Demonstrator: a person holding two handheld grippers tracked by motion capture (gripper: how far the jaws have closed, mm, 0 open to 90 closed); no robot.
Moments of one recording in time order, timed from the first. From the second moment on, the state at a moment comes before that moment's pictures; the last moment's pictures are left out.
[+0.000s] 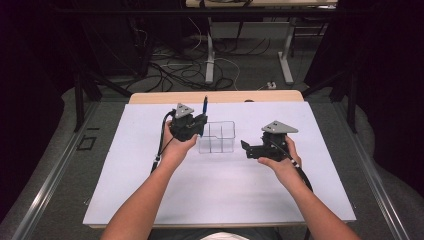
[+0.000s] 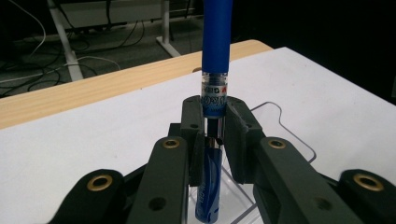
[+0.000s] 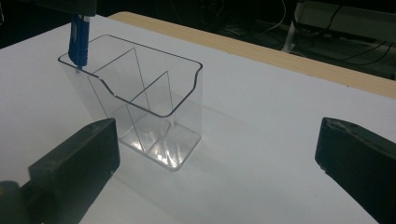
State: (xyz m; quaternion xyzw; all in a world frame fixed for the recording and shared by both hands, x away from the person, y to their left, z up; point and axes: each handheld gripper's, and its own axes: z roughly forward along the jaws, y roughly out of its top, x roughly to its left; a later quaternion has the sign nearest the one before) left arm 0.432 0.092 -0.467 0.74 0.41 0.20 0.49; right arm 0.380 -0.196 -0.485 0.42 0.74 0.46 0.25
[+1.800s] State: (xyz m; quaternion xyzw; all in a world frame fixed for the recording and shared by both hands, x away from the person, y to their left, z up) left arm 0.367 0.208 -0.458 0.71 0.47 0.18 0.50; right arm 0.379 -0.200 -0.487 0.43 0.73 0.46 0.25
